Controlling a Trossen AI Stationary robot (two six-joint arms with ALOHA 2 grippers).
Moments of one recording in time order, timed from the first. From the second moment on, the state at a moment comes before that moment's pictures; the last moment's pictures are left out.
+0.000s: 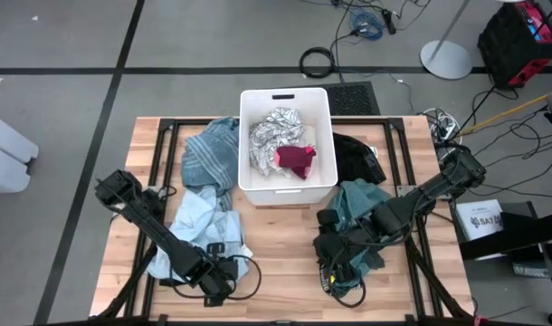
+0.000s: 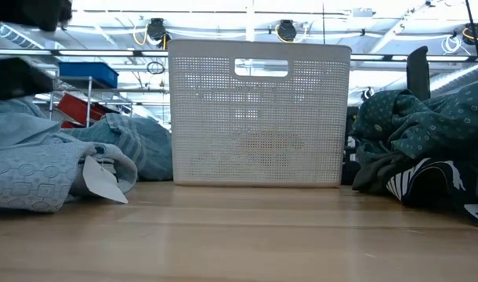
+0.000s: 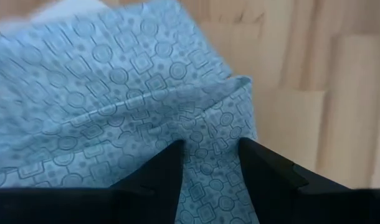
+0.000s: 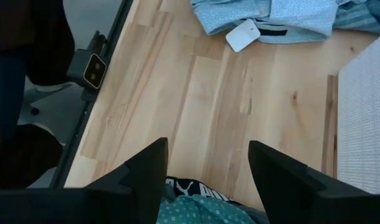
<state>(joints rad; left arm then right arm) -0.75 1.77 1.09 -0.64 -0.09 -0.80 0.54 1.55 1.41 -0.82 0.17 0.28</state>
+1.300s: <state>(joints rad) -0.80 1.46 1.56 -0.91 -0.50 -0.56 0.51 1.55 1.02 -0.24 0.21 0.16</state>
